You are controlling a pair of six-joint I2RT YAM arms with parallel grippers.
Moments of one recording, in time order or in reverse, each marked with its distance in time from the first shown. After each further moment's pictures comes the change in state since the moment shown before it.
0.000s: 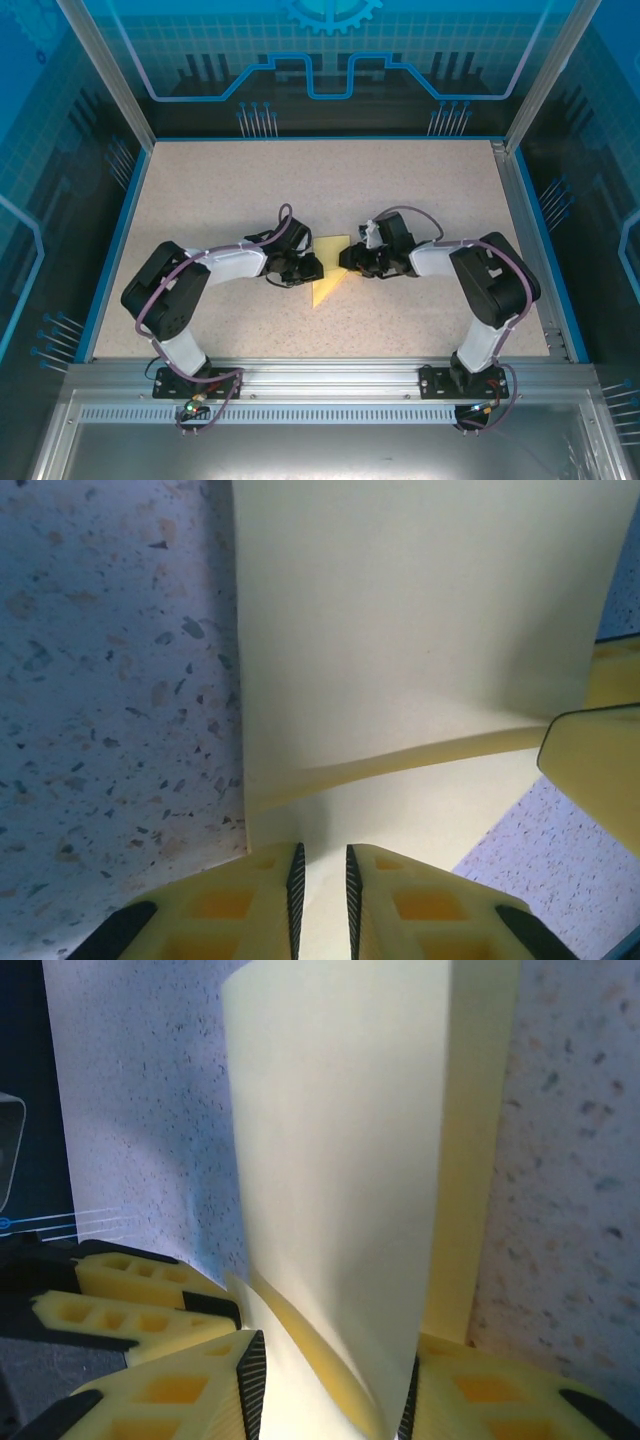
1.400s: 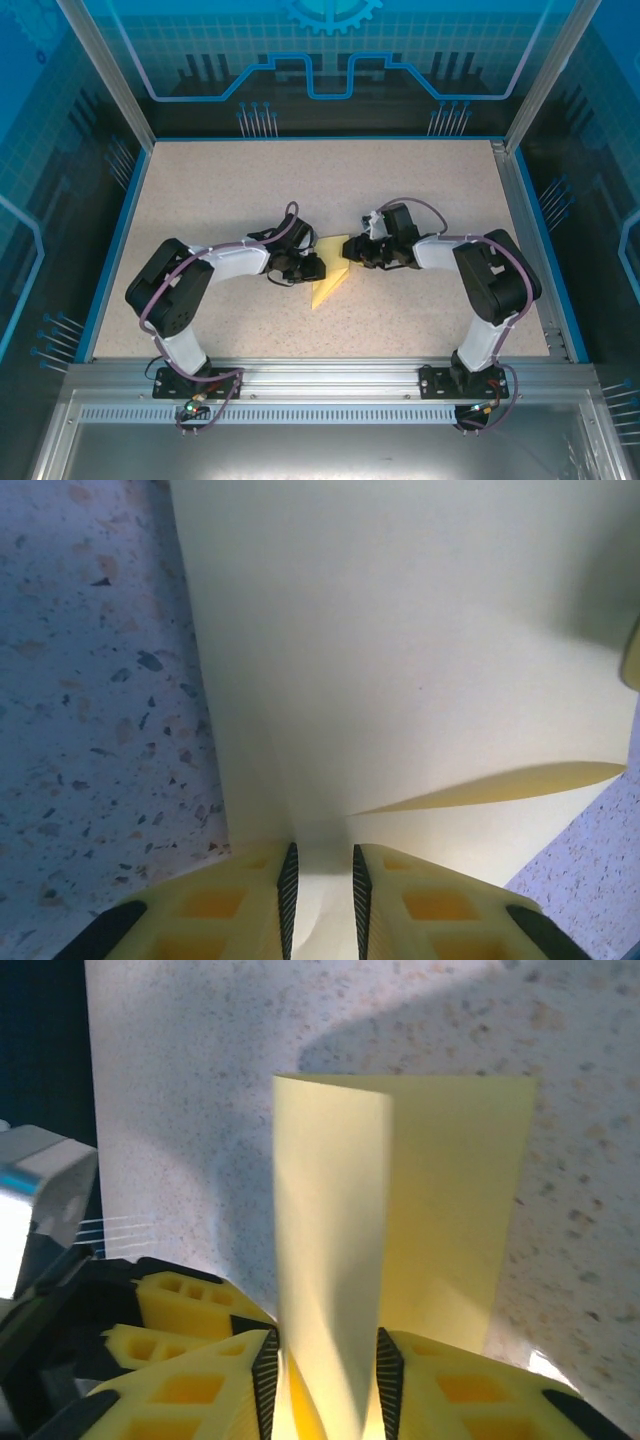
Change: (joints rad) left arm 0.000 0.028 0.032 -0.017 0.010 0.111; right arm -0.055 0.013 0.063 -0.024 -0.063 -0.043
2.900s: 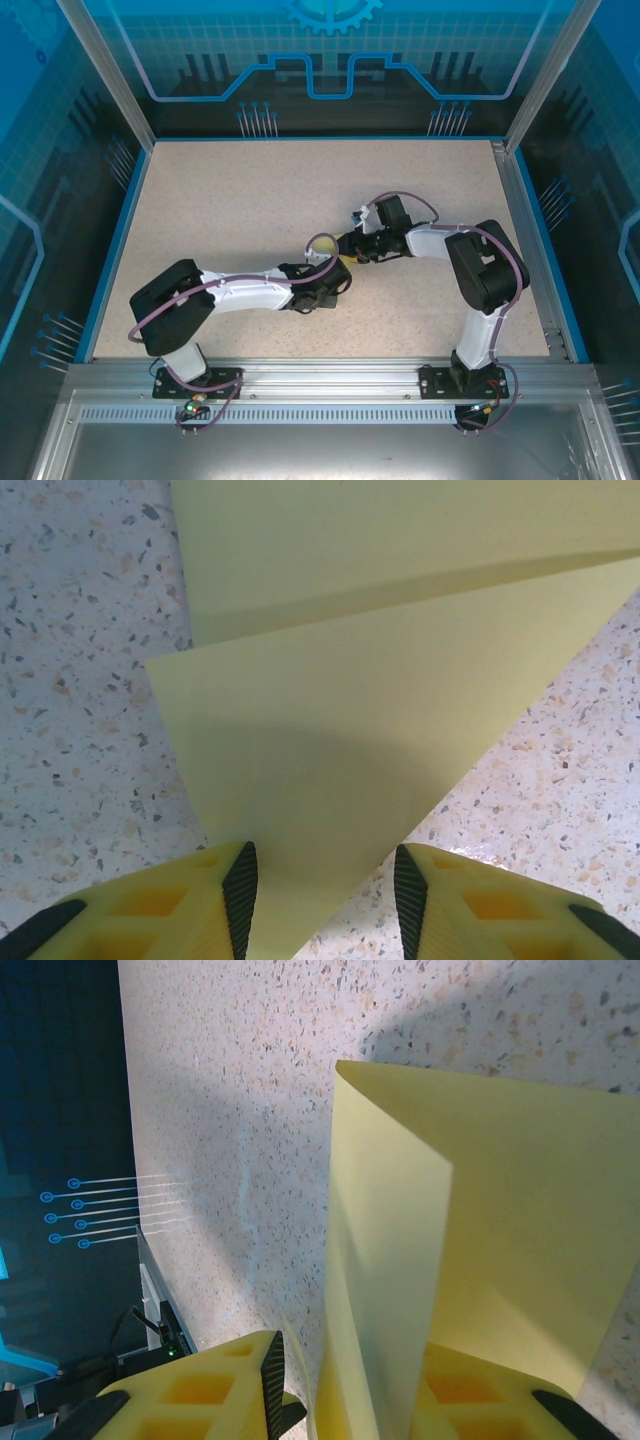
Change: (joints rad) left arm -0.390 -0.050 0.002 -0.129 -0.621 -0.215; right arm 0.000 0.087 0.125 -0.109 -0.125 -0.048
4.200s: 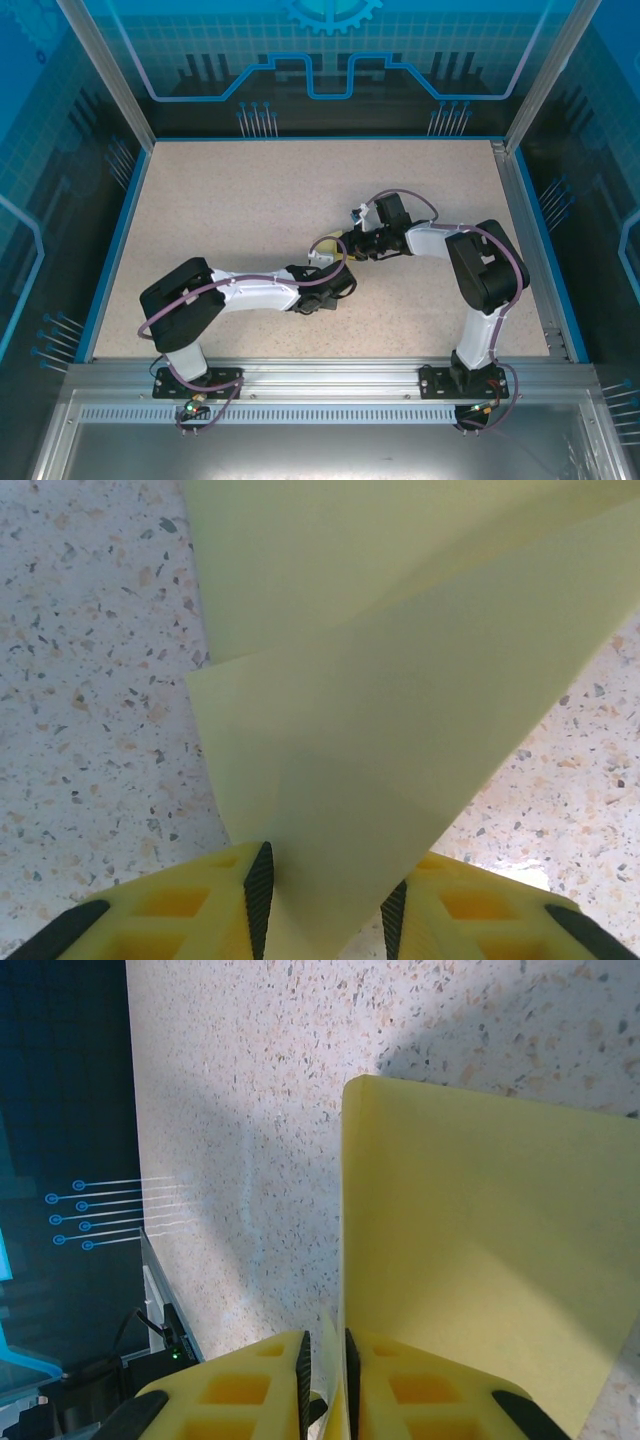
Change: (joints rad) left arm -0.022 0.049 0.024 -0.024 -0.076 0.012; right arm 0.002 0.000 0.019 -0.008 0.000 0.001
